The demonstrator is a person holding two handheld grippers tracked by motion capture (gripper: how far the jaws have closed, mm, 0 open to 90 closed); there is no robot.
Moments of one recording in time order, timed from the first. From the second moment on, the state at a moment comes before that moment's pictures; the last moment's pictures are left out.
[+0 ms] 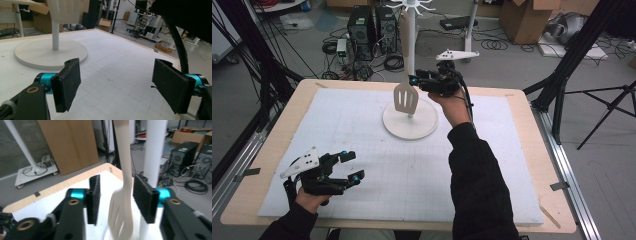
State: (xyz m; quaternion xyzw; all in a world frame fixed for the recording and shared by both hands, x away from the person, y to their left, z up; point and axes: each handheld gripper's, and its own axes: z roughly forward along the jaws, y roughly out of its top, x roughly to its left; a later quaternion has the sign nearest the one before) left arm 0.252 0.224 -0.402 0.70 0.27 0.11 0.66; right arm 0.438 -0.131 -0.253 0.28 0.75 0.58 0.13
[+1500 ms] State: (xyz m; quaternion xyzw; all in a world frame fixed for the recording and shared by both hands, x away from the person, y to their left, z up) left arm 0.255 0.223 -0.413 0.68 0.30 0.19 0.64; right arm 0.247 -0.306 -0.394 0.35 0.74 0.50 0.27
